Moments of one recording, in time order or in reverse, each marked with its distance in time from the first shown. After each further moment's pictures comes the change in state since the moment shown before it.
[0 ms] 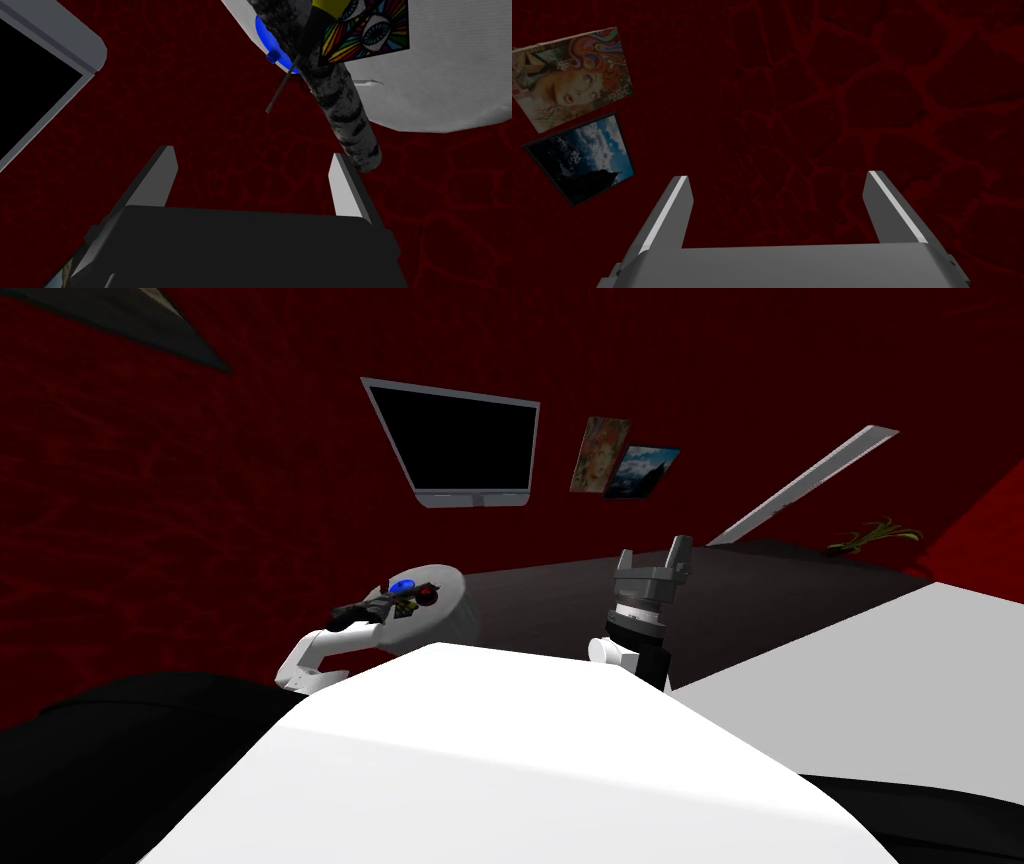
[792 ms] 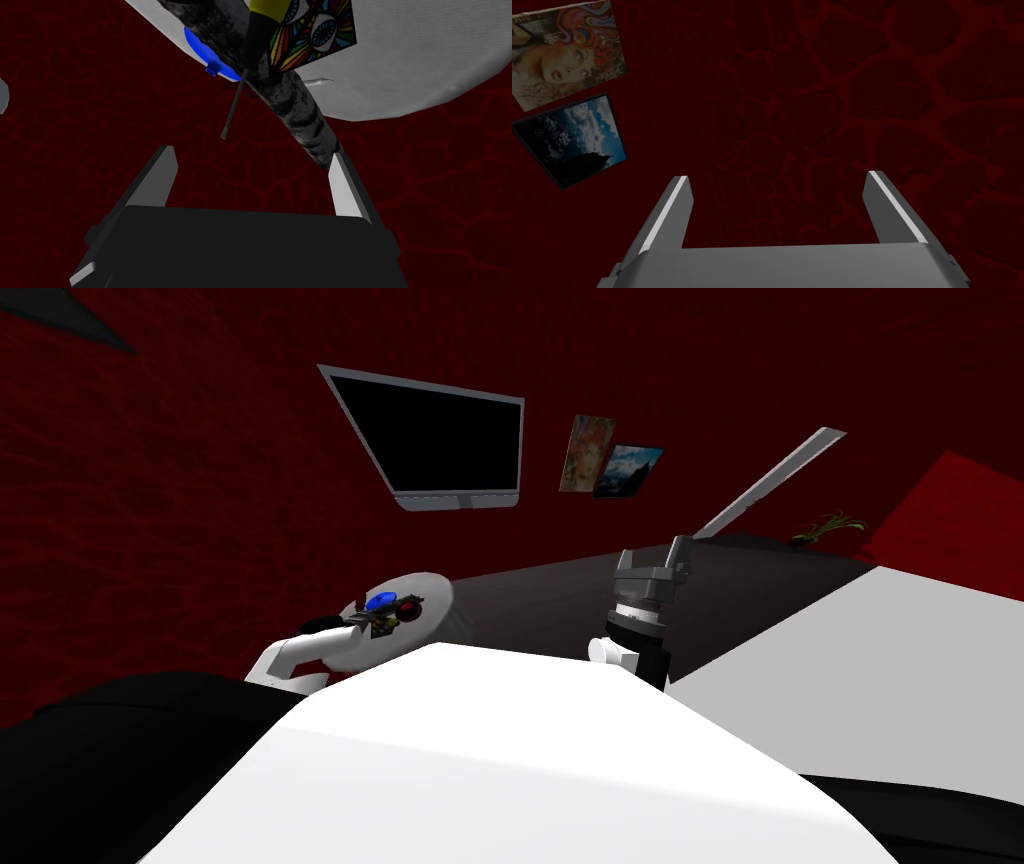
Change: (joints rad) left arm -0.025 0.027 0.142 0.143 0.008 0.213 -0.107; right arm 0.000 0.000 0.000 0.000 0.000 0.000 0.000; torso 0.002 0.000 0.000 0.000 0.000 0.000
